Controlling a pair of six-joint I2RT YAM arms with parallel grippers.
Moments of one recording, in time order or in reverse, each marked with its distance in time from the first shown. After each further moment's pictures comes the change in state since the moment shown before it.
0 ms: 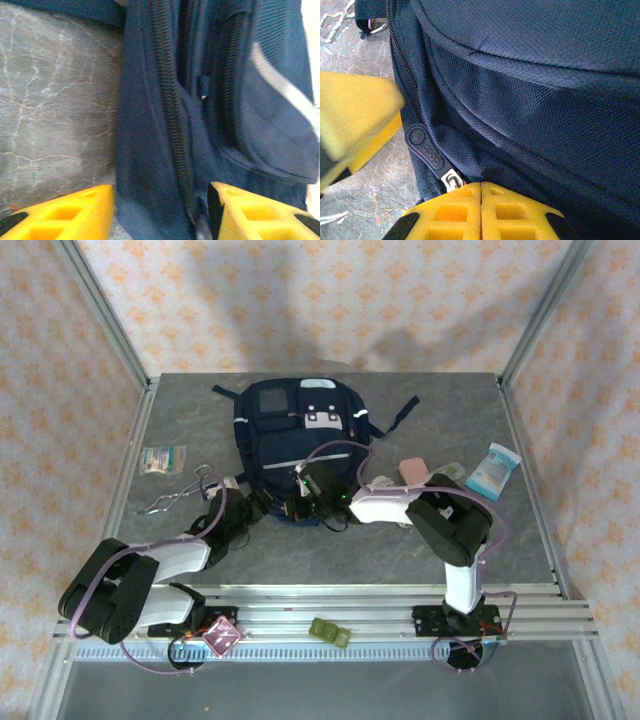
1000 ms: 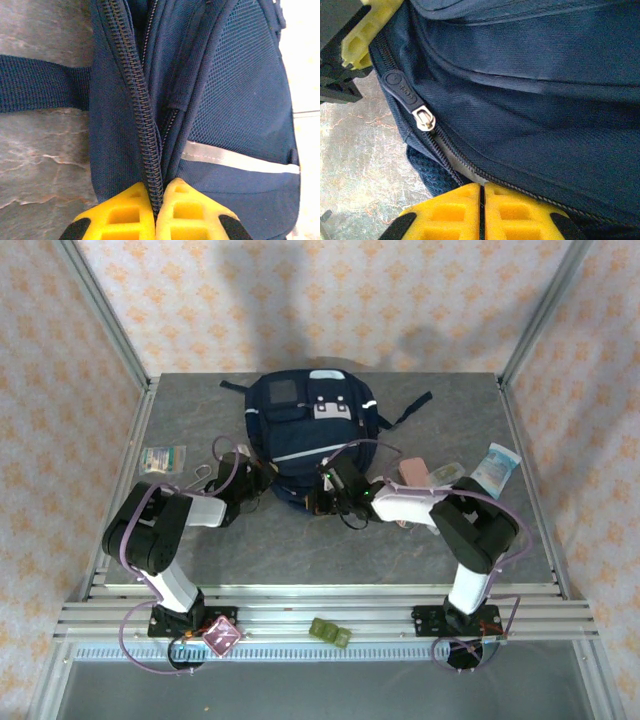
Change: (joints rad) left arm 0.118 0.414 0.312 0.162 0.214 0.029; right arm -0.099 -0.132 -0.130 -0.014 -0.015 0.070
